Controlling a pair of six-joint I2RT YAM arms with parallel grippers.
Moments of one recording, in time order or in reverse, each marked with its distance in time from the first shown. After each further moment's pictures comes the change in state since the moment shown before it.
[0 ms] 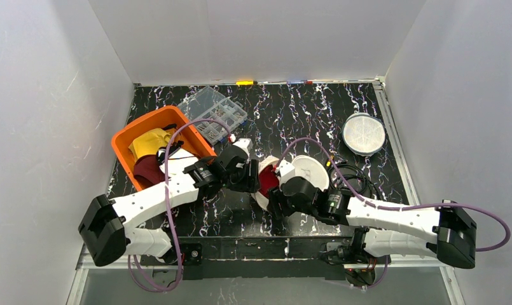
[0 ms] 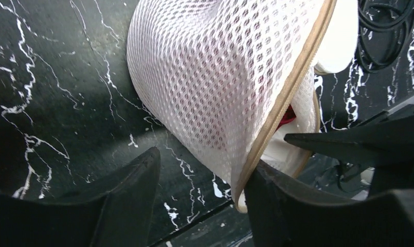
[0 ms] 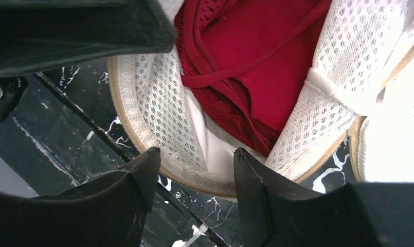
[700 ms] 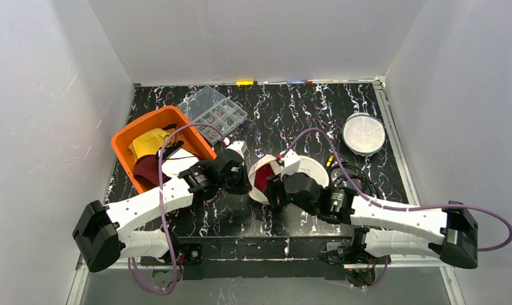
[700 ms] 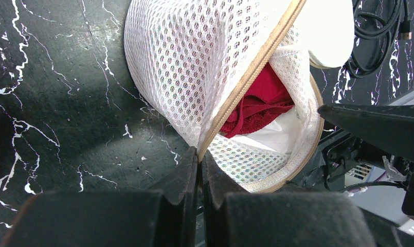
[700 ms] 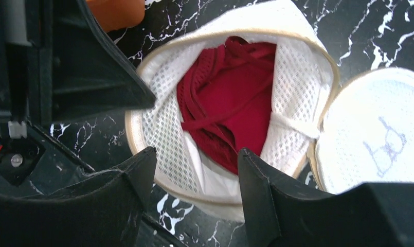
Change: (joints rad) left arm 0.000 -0.074 -0.075 0.023 0.015 -0.092; right arm 0.035 -0.063 0.026 0.058 0.212 0.013
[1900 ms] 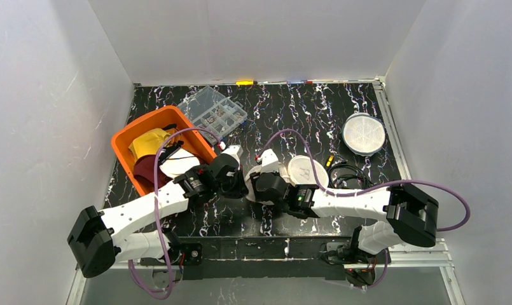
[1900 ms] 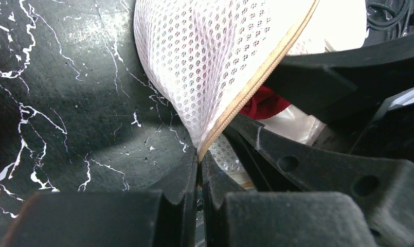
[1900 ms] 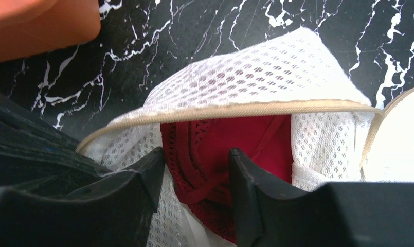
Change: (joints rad) left arm 0.000 -0.063 -0.064 0.004 0.000 -0.003; right arm 0.001 0.416 0.105 0.197 0.138 -0.006
